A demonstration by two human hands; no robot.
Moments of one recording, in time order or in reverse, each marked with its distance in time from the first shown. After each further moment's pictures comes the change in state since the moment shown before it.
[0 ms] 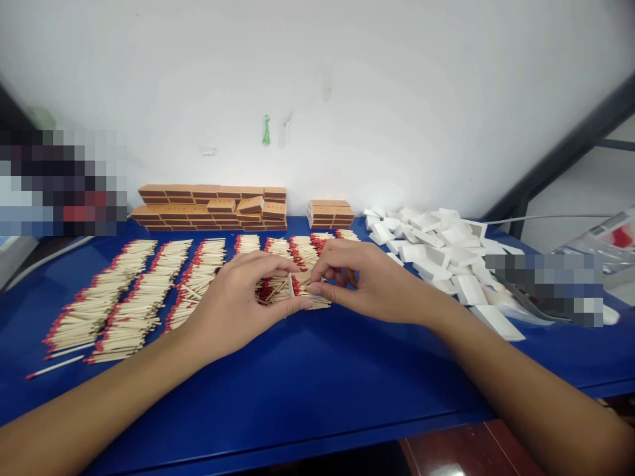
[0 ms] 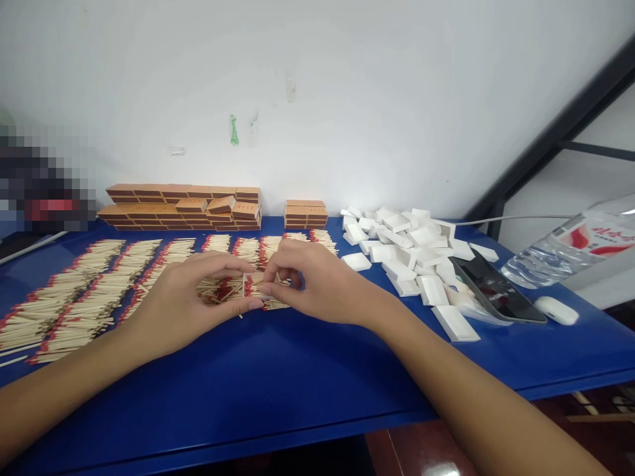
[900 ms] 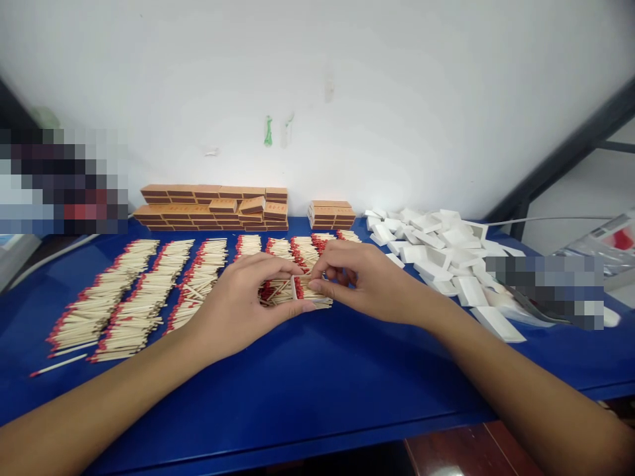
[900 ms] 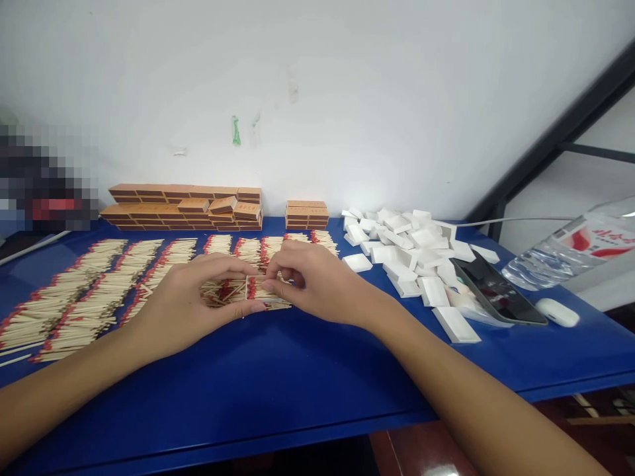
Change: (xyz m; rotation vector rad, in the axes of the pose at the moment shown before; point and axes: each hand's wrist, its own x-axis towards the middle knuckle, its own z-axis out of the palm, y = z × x) left_hand -0.001 0.003 -0.001 -0.012 -0.023 0.007; right_hand 0.000 0.003 0.004 -0.021 -0.003 0.037
